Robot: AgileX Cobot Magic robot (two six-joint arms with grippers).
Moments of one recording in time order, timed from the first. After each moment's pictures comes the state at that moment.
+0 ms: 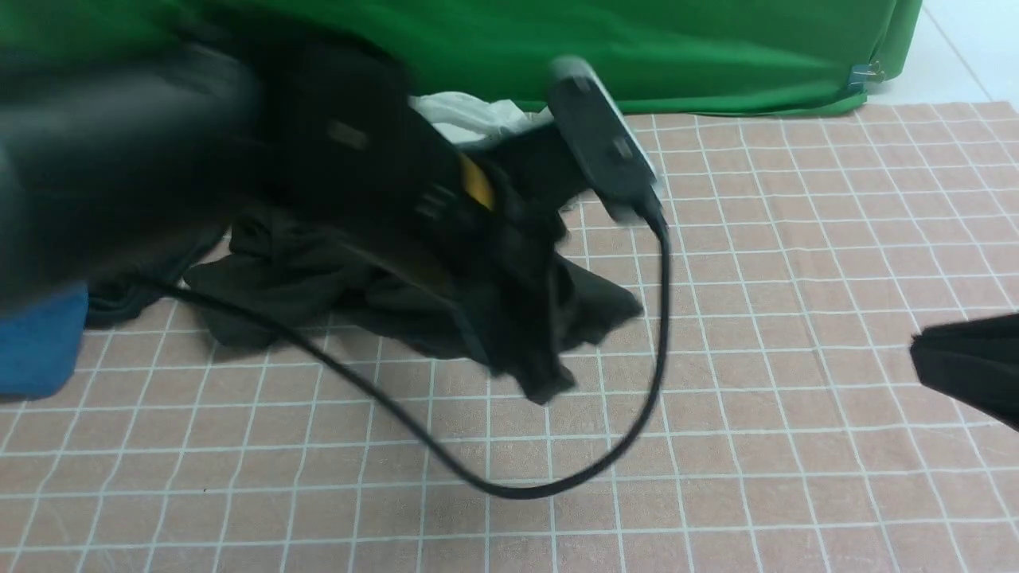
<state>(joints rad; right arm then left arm) 0.84 0.78 -0.87 -0.26 0.84 0.24 -0.69 1.44 -1.27 -0.13 0.87 0.58</state>
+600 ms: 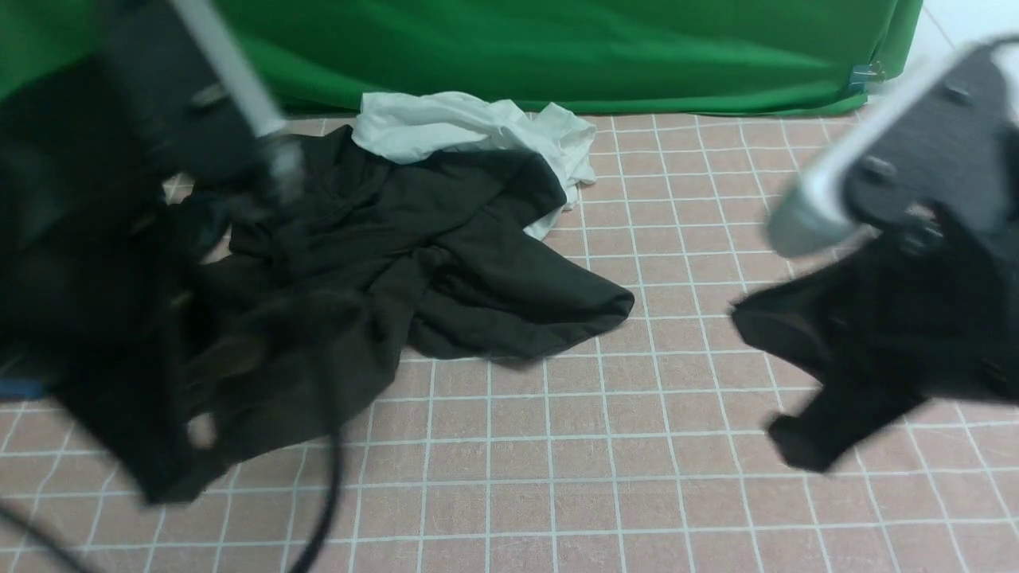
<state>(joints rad) 0.84 1.12 -1.01 -0.26 0.75 0.21 -0.69 0.96 -1.12 0.15 1.22 0.24</state>
